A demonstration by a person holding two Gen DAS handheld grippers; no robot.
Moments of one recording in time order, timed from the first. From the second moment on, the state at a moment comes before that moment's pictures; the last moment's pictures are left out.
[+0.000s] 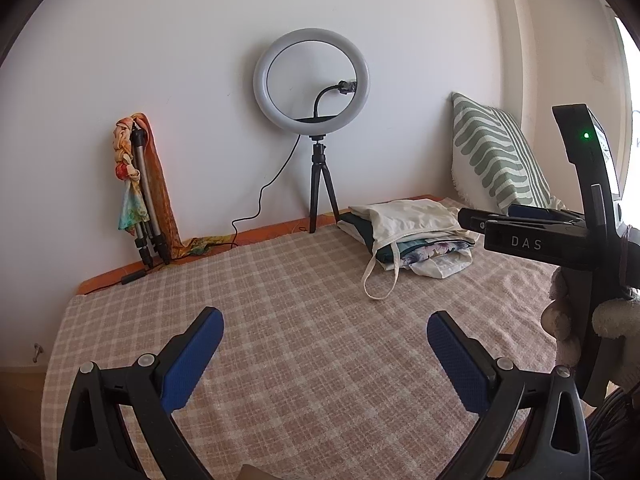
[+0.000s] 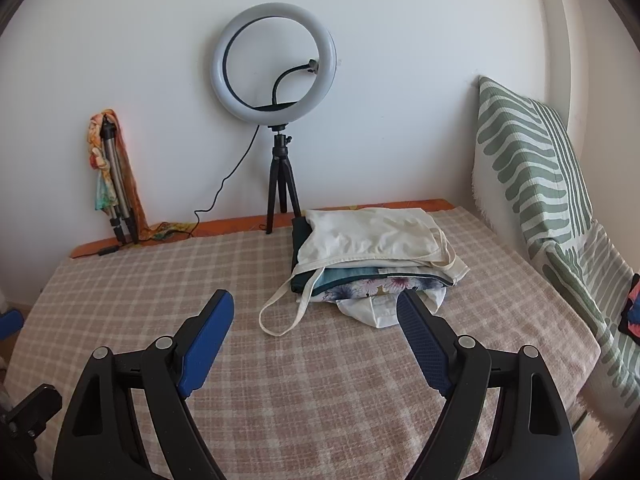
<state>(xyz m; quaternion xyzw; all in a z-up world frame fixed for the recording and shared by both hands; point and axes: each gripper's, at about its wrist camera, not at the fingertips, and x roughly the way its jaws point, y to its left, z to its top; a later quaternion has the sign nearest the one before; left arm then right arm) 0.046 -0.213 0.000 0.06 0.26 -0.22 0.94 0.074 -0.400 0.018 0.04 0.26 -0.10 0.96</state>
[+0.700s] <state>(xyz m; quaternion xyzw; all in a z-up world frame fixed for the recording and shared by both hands) 0.042 -0.218 0.003 0.07 0.25 -0.22 0.94 0.075 -0.400 0.018 0.05 0.27 -0.09 0.96</state>
